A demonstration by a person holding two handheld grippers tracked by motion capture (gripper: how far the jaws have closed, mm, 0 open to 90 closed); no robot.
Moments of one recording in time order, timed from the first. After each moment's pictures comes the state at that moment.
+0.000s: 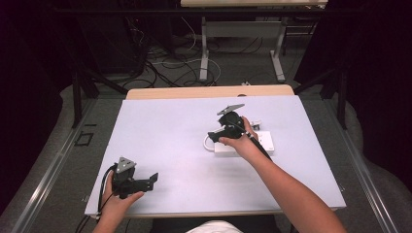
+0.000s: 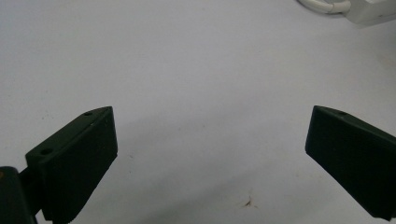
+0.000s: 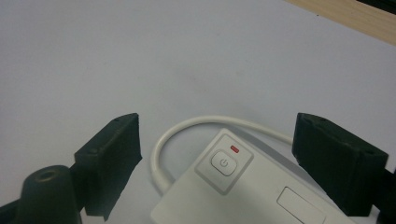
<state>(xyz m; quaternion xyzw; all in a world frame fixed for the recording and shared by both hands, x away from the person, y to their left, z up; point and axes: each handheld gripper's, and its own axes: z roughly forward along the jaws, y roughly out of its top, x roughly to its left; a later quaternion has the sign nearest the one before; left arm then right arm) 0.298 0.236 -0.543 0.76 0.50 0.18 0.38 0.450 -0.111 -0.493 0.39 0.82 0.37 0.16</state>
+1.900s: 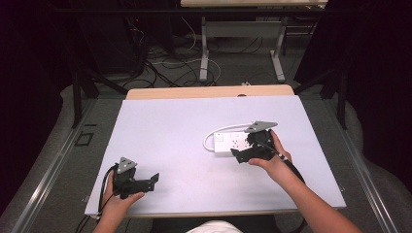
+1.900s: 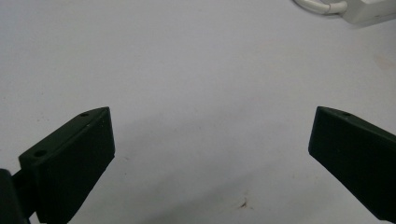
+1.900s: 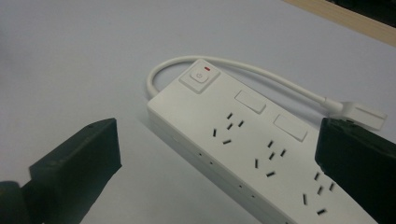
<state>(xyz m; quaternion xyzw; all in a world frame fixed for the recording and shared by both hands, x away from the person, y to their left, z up) 0.297 0.234 -0.543 0.75 0.50 0.19 0.38 0.373 -0.184 -0.480 0.38 0.82 0.38 0.20</state>
